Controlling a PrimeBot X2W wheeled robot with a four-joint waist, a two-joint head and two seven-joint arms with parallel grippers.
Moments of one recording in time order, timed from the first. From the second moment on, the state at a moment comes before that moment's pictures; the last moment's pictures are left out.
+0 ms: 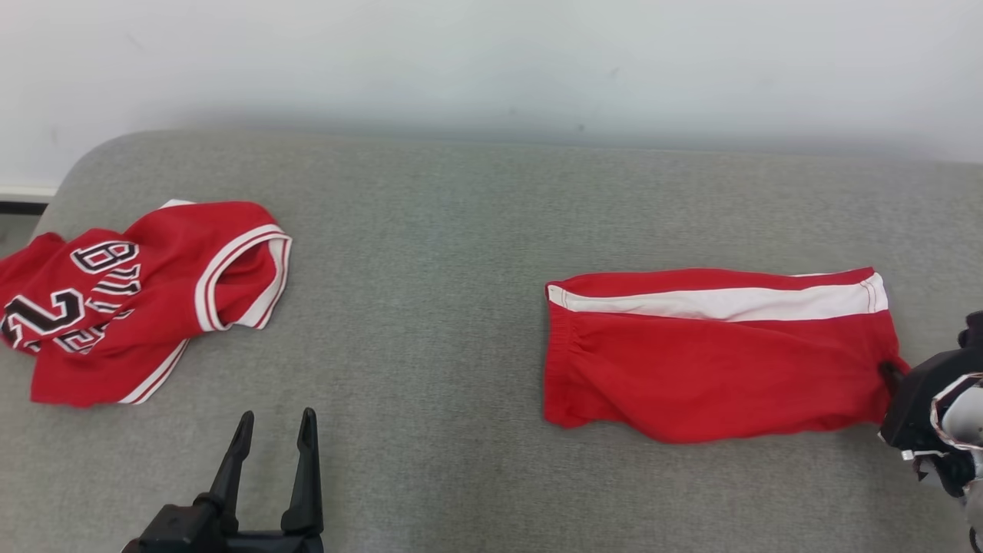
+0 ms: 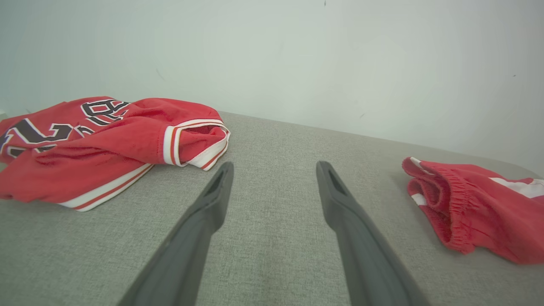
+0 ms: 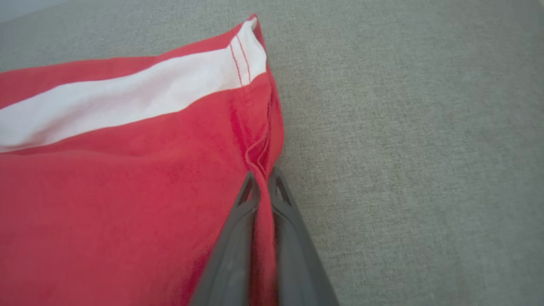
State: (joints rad) left arm -0.04 0.05 -0.04 0.17 -0.25 -0.13 -0.26; right arm -0.73 -0.59 0.82 1.15 1.18 0.13 0.05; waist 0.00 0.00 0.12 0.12
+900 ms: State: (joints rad) left arm 0.00 0.05 -0.04 0.18 -0.26 -0.13 -0.26; right arm -0.61 -0.66 0.74 0.51 1.42 0.13 0.12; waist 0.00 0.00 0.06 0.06
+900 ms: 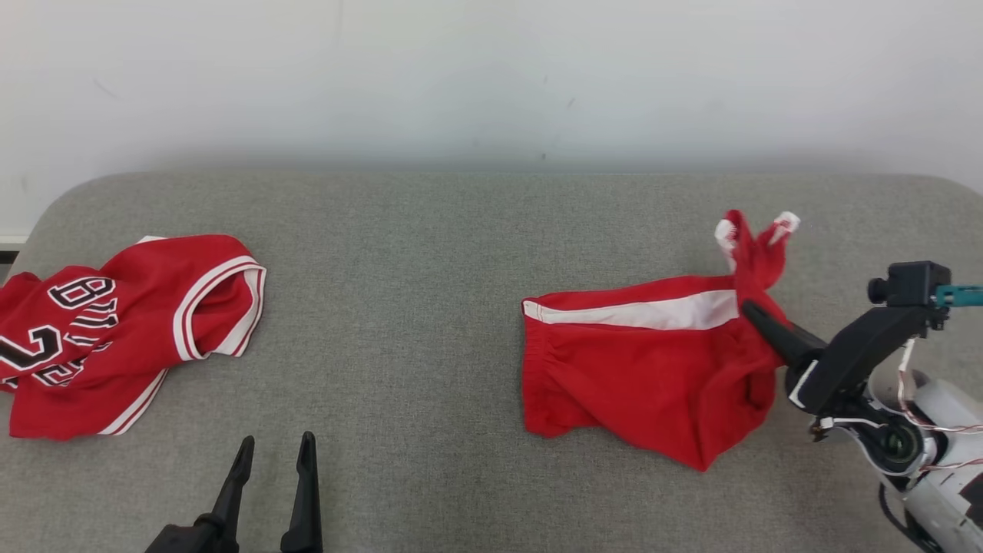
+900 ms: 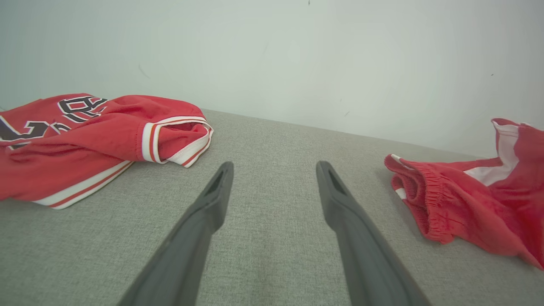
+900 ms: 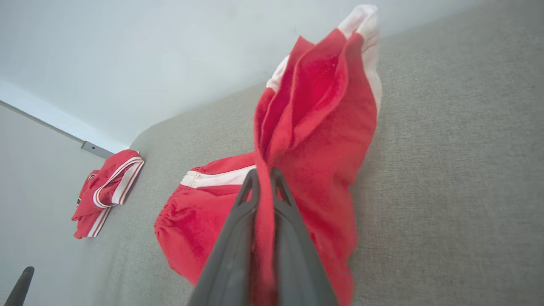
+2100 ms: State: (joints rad) left arm -0.03 0.05 -0.09 0.21 -0.31 -0.13 -0.26; right arm -0.72 -0.27 0.89 0.80 1.25 0.13 0.09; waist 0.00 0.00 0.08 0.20
